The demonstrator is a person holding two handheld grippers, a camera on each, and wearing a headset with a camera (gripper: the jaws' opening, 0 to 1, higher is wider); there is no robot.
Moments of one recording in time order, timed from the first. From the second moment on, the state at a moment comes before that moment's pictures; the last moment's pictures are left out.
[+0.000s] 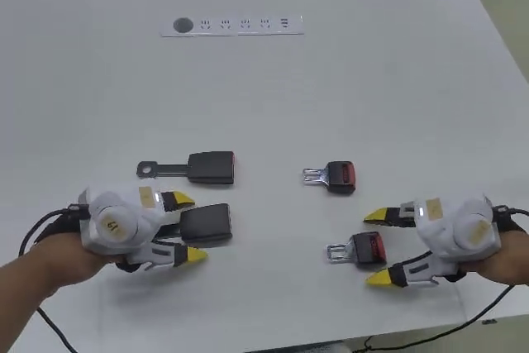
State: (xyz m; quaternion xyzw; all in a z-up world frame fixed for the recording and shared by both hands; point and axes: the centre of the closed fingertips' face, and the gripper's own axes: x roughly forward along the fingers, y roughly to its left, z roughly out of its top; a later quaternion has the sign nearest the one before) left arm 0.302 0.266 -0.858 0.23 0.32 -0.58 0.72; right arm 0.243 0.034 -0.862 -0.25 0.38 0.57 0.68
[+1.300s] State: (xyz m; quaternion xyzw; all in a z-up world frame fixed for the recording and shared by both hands) left arm 0.286 0.260 -0.858 0.28 0.30 -0.63 0.66; right arm 0.264 0.069 -0.862 -0.25 0.36 0.56 0.71
